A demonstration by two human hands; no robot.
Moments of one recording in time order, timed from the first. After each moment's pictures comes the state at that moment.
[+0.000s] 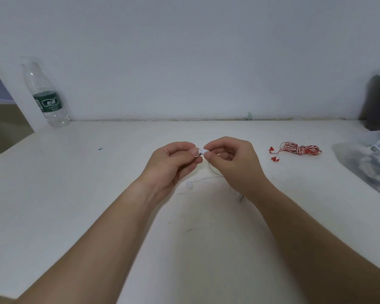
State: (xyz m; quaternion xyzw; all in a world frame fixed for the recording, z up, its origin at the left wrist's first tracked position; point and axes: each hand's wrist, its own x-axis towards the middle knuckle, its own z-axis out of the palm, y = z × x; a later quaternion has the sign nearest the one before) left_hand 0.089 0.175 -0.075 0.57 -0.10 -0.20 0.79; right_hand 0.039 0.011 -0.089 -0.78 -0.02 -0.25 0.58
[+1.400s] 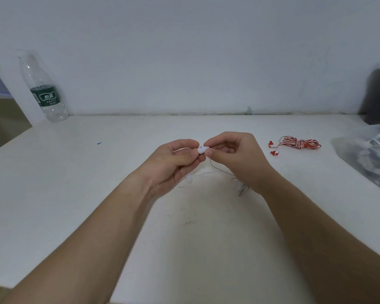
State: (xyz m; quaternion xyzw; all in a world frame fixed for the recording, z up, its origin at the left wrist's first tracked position) left_hand 0.092 0.179 -0.080 0.51 -0.11 -0.29 0.80; right_hand 0.035 -0.001 -0.085 -0.76 -0.06 -0.19 0.62
